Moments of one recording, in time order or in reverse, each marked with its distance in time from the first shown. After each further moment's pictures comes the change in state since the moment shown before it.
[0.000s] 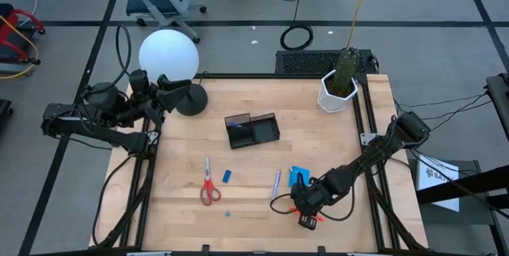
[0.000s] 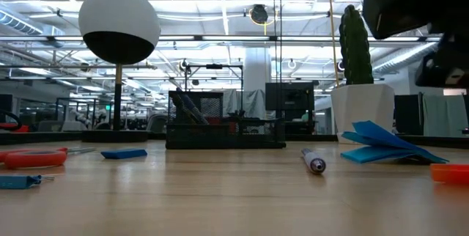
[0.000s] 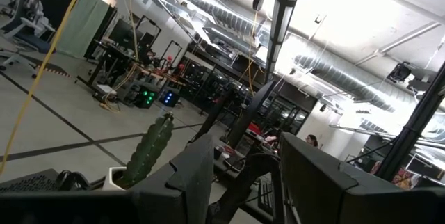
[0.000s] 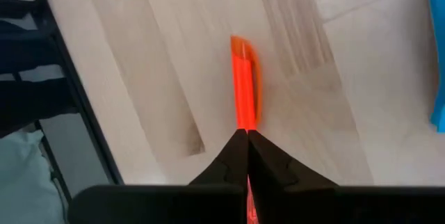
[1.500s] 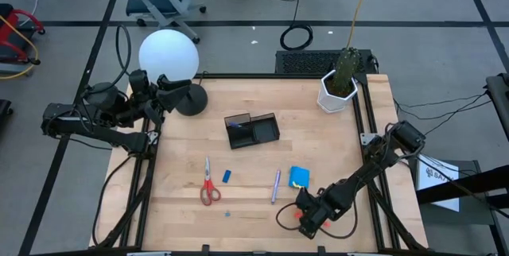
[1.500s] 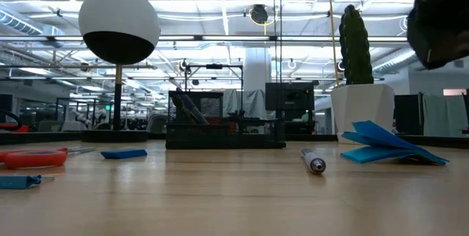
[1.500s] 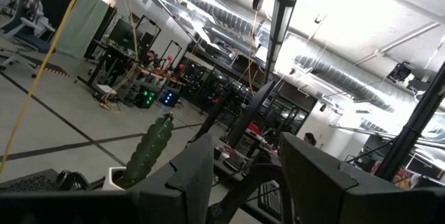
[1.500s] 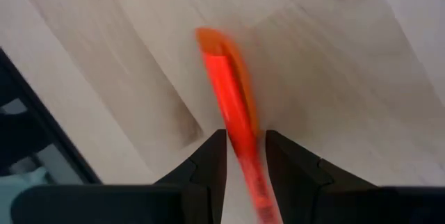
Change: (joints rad) left arm 0.000 0.000 0.000 0.000 0.000 0.000; right arm 0.112 0.130 0.015 0.021 0.050 0.308
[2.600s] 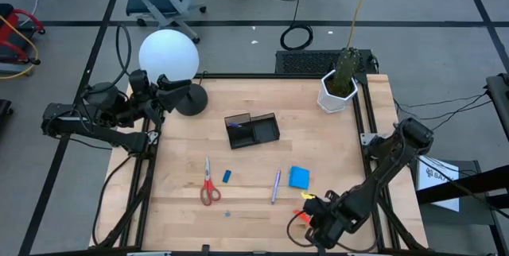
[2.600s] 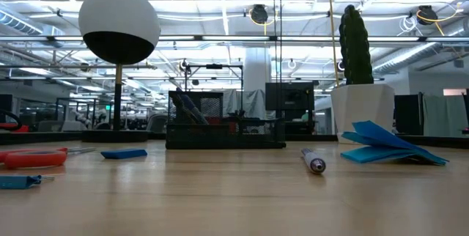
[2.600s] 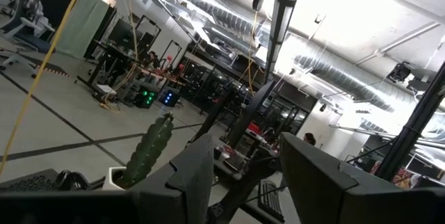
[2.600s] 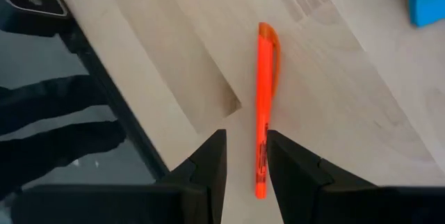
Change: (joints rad) left arm 0.000 0.000 0.000 0.000 0.000 0.000; right arm 0.107 -0.087 0.220 -0.322 0.210 0.087
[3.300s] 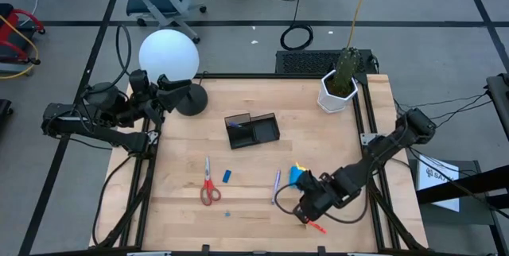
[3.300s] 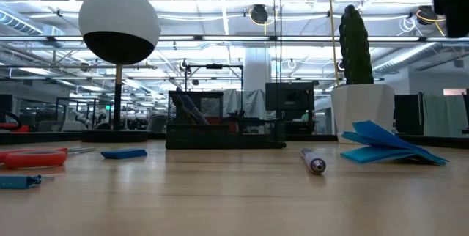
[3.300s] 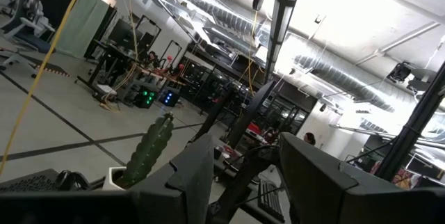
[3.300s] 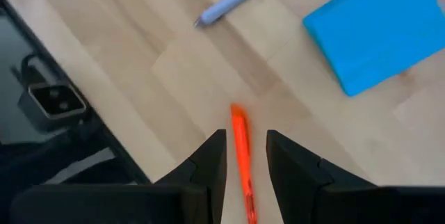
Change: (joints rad) left arm 0.000 0.000 0.000 0.000 0.000 0.000; right arm -0.169 -0.110 0.000 -0.063 -0.020 -0.025
